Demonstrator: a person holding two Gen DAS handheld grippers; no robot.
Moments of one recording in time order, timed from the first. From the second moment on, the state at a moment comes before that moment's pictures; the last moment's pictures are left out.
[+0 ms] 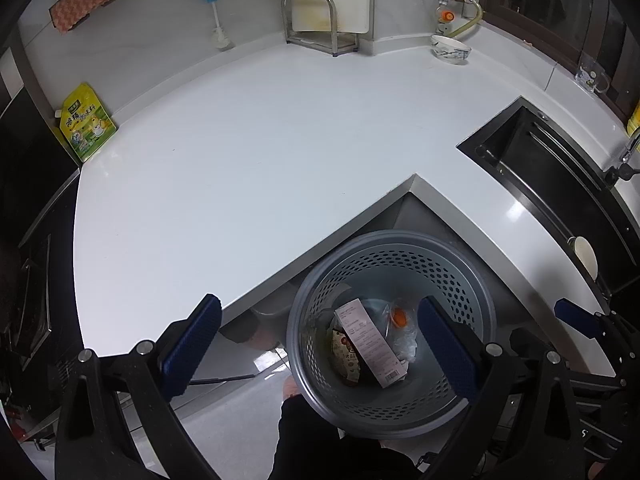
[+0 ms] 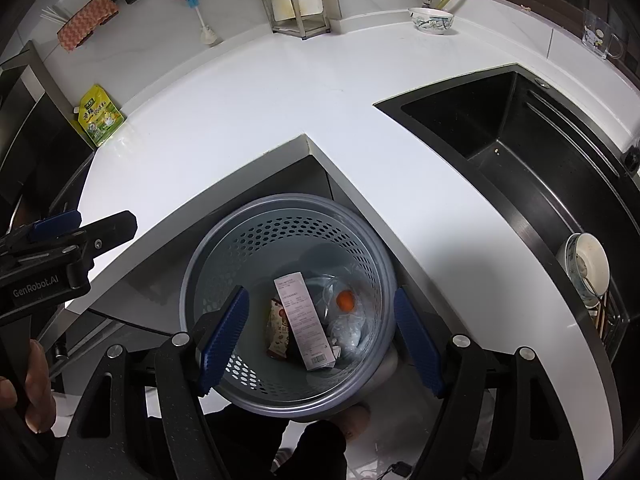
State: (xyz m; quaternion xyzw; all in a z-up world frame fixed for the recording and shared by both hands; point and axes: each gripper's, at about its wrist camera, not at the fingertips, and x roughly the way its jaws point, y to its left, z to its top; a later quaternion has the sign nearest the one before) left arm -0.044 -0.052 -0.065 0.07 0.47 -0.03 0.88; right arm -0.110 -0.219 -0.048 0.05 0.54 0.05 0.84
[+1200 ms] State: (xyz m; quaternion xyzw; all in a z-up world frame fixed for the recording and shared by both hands) left arm -0.039 -0.049 -0.068 0.08 0.47 -0.03 0.88; right arm -0.108 -0.217 -0.050 0.05 0.54 0.05 0.84
